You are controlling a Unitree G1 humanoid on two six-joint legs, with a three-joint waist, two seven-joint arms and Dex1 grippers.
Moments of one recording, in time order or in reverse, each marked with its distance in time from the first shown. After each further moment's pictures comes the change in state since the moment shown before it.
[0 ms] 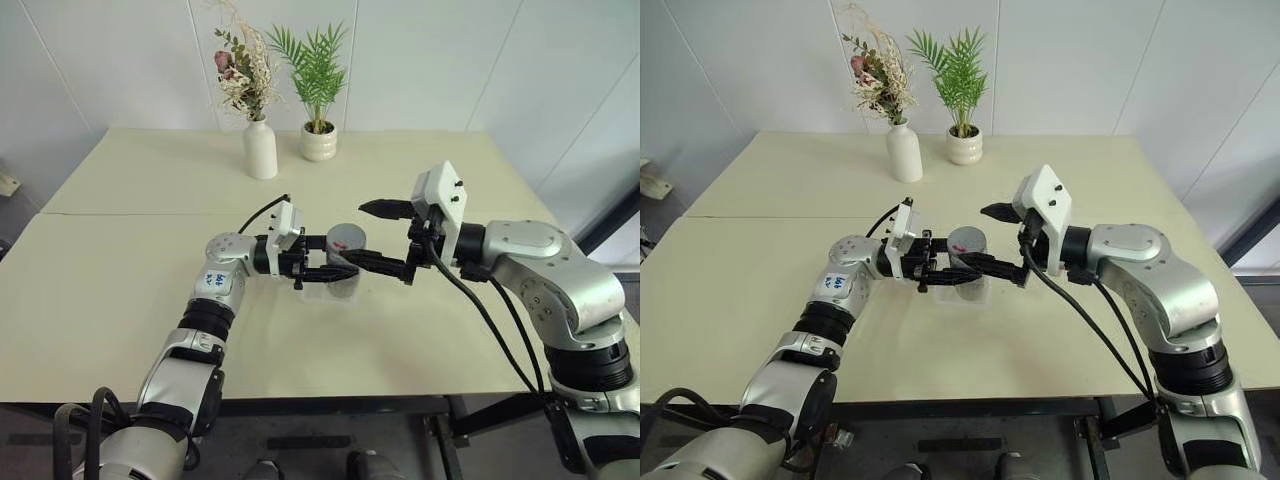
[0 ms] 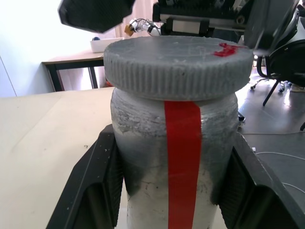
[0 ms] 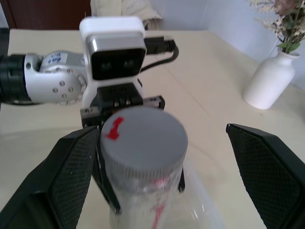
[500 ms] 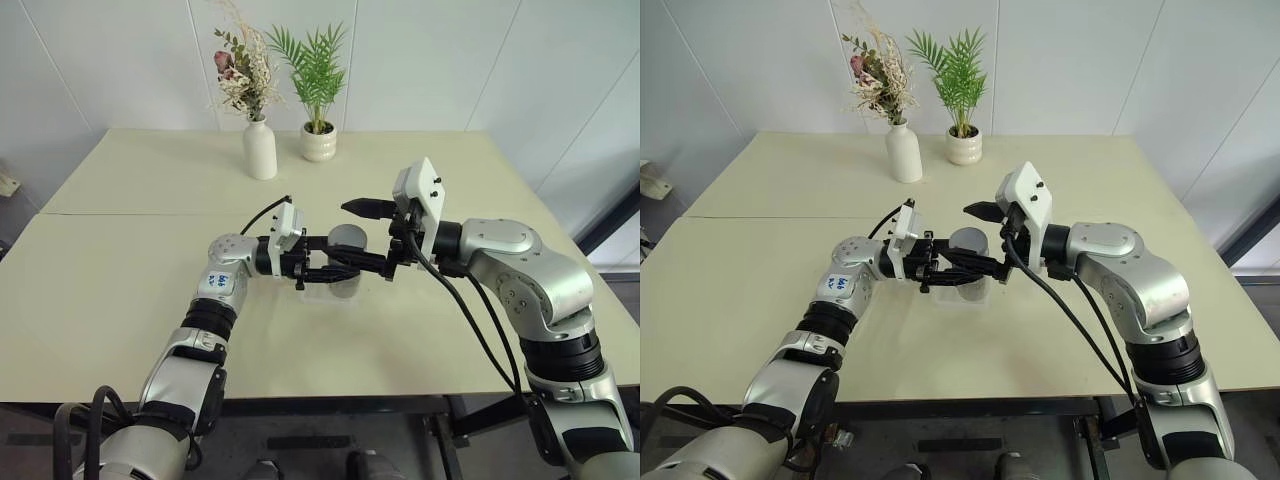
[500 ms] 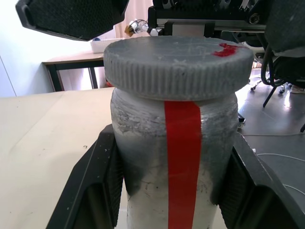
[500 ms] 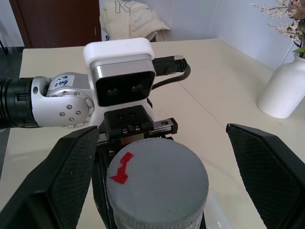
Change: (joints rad) left arm -0.009 -0.004 0.001 0.029 0.001 -0.016 0.000; right arm -0.023 0.064 0.037 0.046 -0.001 0.000 -0.007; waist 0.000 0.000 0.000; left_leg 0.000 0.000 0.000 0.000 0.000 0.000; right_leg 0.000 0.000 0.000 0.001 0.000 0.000
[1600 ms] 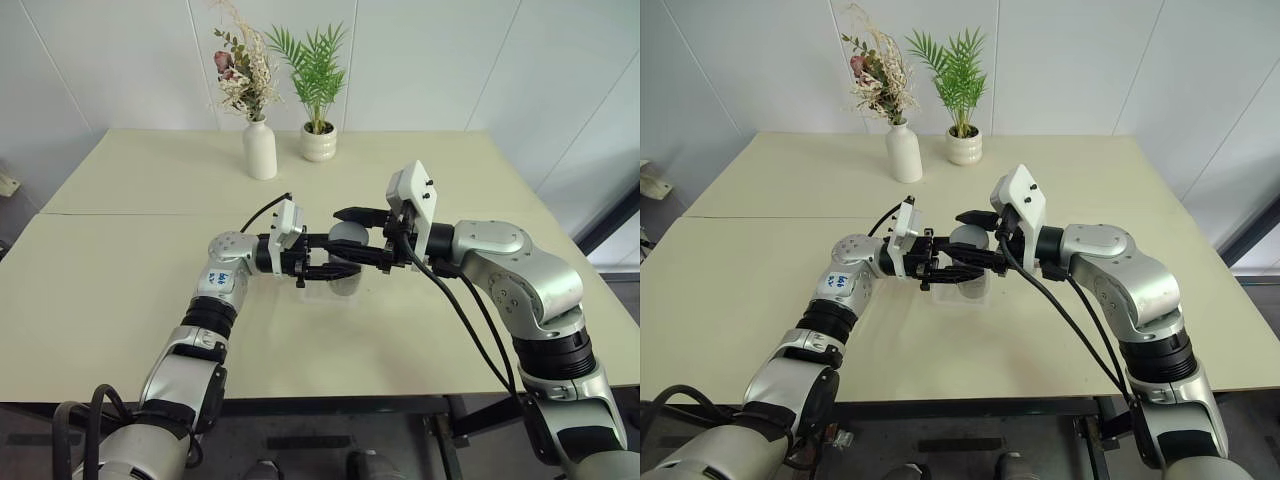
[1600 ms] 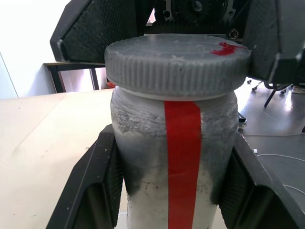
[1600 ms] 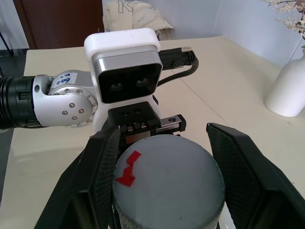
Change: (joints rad) left arm -0.008 0.000 0.002 0.000 0.000 0.007 0.002; right arm -0.006 0.019 0.013 0.023 -0.007 -0.003 0.004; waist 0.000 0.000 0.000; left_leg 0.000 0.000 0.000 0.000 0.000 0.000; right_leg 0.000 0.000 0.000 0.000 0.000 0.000
